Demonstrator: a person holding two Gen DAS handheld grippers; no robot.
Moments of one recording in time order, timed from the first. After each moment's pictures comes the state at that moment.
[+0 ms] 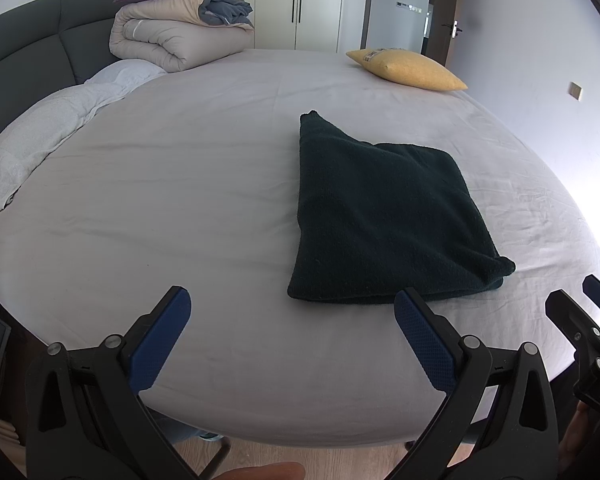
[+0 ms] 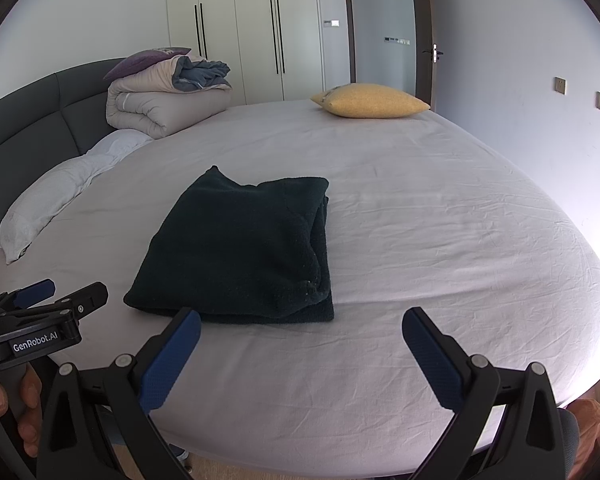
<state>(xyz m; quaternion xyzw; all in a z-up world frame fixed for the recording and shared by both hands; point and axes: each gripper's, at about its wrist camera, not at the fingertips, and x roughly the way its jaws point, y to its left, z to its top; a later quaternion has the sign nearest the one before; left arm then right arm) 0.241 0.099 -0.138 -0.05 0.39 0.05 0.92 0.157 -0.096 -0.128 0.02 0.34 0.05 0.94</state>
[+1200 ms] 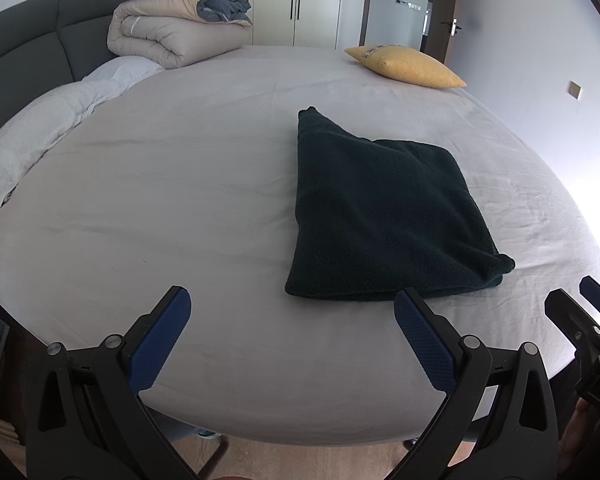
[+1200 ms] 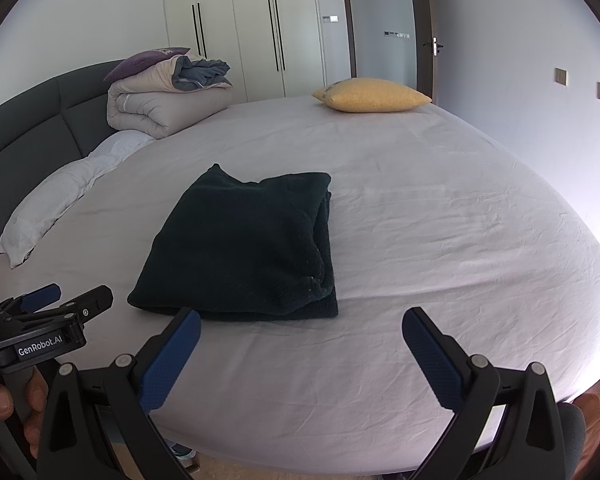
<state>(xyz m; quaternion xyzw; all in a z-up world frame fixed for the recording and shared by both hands) 0.239 0.100 -0.141 -0.05 0.39 0.04 0.92 0.151 -0.092 -0.129 0.02 0.34 0.06 0.94</state>
